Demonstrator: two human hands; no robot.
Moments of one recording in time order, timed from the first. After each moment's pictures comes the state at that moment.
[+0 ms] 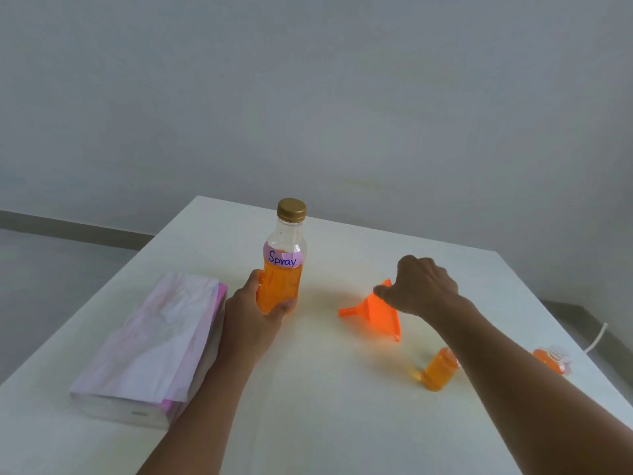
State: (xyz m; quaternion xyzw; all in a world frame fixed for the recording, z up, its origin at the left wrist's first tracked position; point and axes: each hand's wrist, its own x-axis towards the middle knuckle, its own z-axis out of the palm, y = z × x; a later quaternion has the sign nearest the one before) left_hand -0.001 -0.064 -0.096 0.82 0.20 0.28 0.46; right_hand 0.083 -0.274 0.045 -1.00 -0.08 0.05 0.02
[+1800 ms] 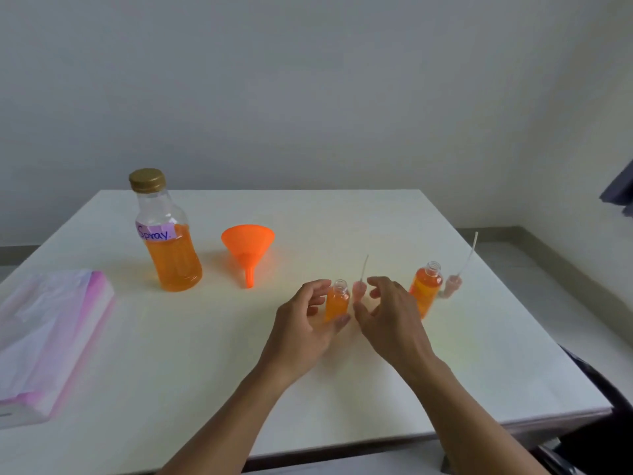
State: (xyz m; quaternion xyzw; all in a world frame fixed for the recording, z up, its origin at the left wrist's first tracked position) left_hand -0.001 -0.277 -0.087 0.82 0.02 0.11 0.55; right_hand 0.041 -0.431 -0.069 -0.94 -0.05 -0.06 0.34
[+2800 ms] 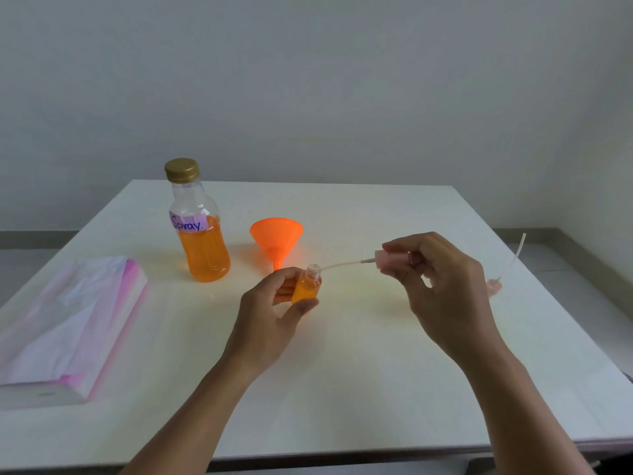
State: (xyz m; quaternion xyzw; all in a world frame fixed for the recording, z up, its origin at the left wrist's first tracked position) left_hand -0.021 -0.205 -0.073 0.83 0.06 0.18 0.52; right_hand 0.029 -0.429 -0.004 -0.82 -0.26 -0.21 0.47
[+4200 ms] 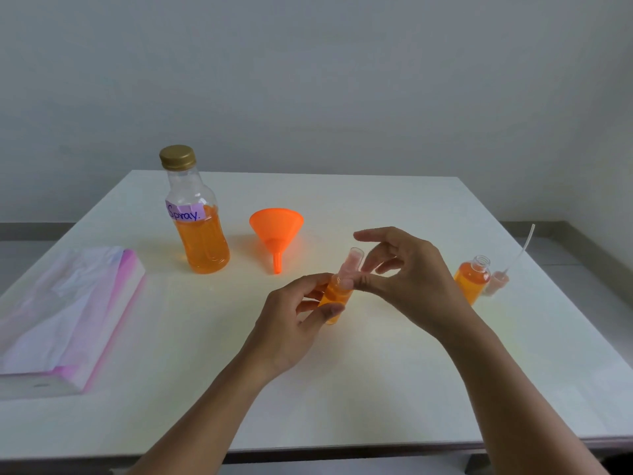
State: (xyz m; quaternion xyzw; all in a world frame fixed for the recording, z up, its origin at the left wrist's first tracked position) left_hand -0.022 -0.228 -0.075 0.84 0.02 0.09 0.53; right_hand 0.049 -0.413 -0.012 -0.85 -0.27 -0.03 0.45
